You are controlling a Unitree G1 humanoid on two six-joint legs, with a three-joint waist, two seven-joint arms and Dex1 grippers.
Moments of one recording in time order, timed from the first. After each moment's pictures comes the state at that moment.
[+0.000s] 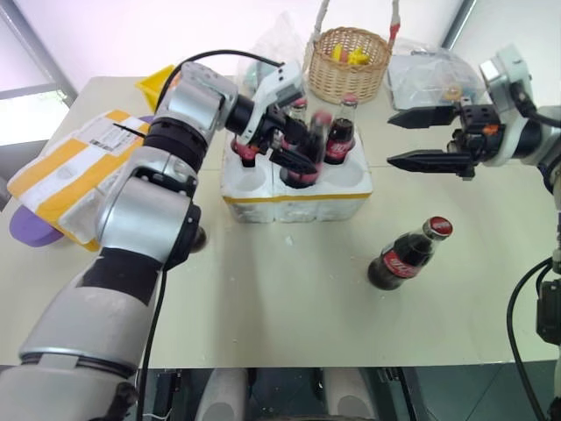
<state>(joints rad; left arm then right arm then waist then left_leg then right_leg) -1.56 0.29 -0.25 1.17 -0.01 0.28 -1.50 -0.94 -0.92 -0.05 0.28 0.53 0.59 1.46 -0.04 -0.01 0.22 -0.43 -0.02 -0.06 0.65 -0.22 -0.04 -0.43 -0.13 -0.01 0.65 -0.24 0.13</state>
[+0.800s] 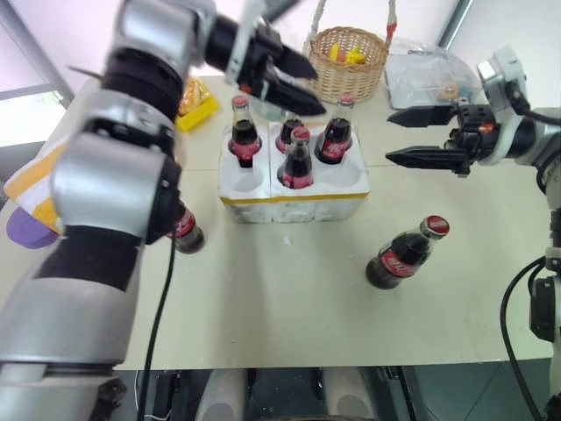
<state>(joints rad) -1.82 0.41 -0.17 1.19 0.00 0.40 -1.56 -0.95 -0.89 -0.05 0.34 0.52 0.57 1.47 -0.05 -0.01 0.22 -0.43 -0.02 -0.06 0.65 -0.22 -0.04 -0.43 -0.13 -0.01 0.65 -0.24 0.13</state>
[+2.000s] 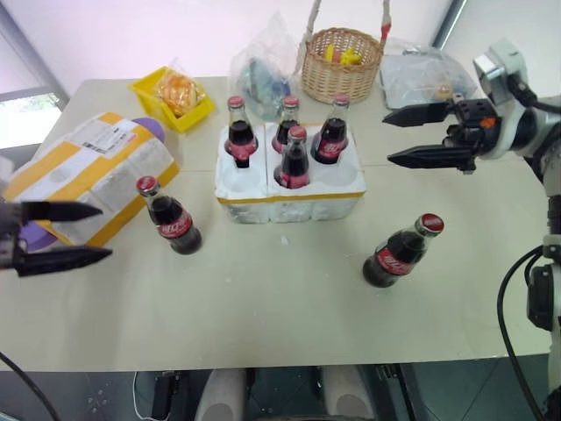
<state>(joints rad) 0.01 1.14 0.73 -0.24 -0.58 0.86 -1.48 -1.04 -0.88 -0.01 0.42 0.47 0.56 1.59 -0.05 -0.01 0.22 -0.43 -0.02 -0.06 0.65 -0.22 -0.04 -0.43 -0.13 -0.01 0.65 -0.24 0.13</state>
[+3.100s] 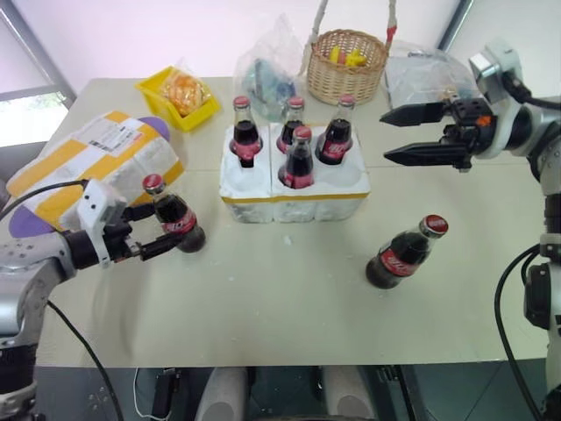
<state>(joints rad) -0.18 0.80 0.31 -0.16 -0.51 0.57 -0.98 -1.04 -0.87 -0.01 0.41 0.48 0.60 1.57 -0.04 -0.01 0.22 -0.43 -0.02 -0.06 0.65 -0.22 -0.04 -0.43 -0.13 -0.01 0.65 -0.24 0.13</state>
